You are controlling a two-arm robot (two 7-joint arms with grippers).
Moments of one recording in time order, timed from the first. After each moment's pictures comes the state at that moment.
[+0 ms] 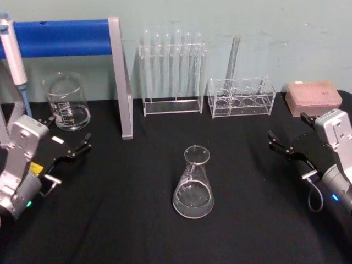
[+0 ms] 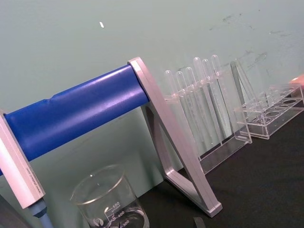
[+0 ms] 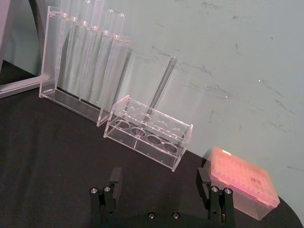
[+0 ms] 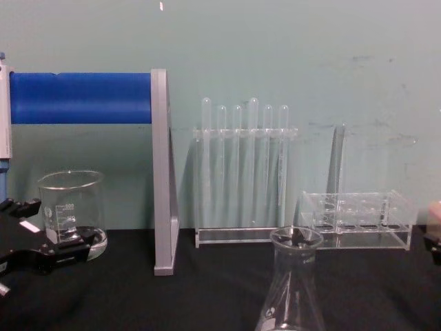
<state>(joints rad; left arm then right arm) -0.20 0.60 0.45 -1.41 -0.25 -0.12 0.03 0.20 0.60 -0.45 -1.41 0.25 -0.12 -0.03</state>
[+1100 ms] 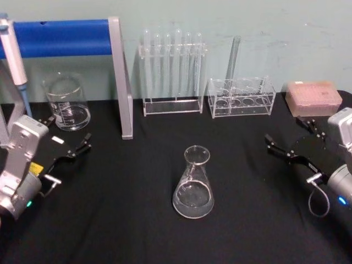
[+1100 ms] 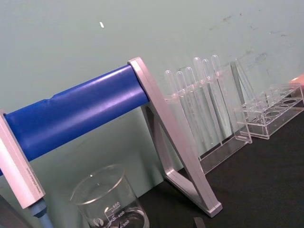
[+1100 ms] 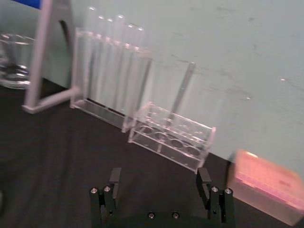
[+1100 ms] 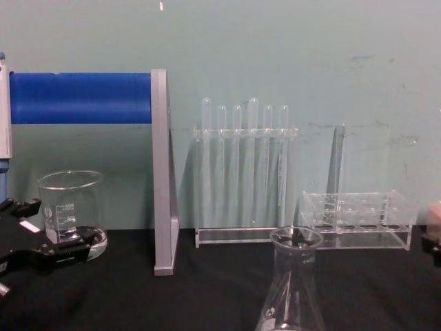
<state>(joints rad) -0.20 0.60 0.45 -1.41 -0.25 -0.12 0.03 0.15 0.62 -0.38 -1.46 0.35 -0.12 0.13</state>
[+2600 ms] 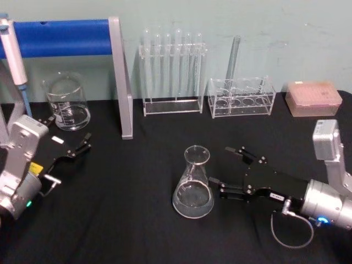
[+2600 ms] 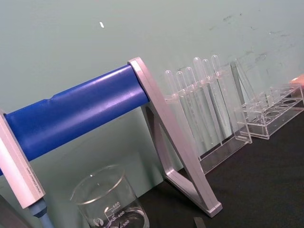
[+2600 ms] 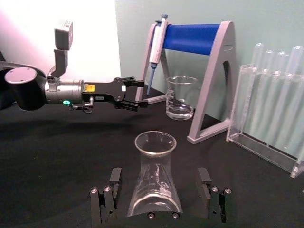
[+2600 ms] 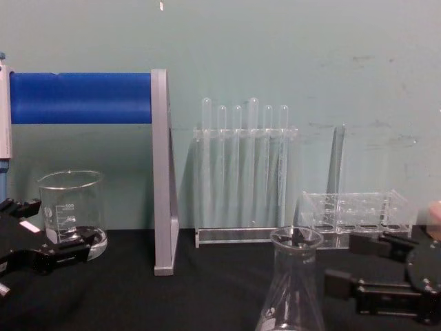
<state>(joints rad) -0.20 0.60 0.45 -1.41 -0.25 -0.12 0.03 0.19 0.61 -0.44 -1.48 0.58 -0.11 0.74</state>
